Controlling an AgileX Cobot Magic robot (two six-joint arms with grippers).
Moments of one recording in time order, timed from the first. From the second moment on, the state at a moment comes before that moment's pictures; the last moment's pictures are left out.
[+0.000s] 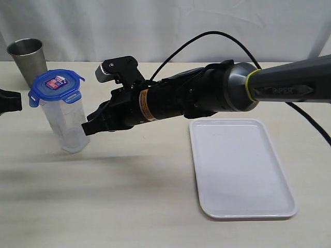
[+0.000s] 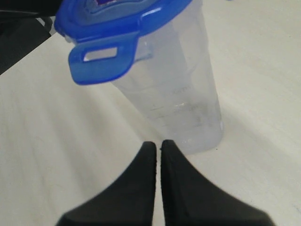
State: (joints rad) left arm 0.16 1.38 -0.58 -1.71 0.46 1.79; right arm 0.65 2.06 -1.35 -1.54 -0.45 1.63
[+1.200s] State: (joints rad) left arm 0.15 1.48 -0.61 -1.73 0.55 1.89; right arm 0.65 2.06 -1.35 -1.56 -0.44 1.66
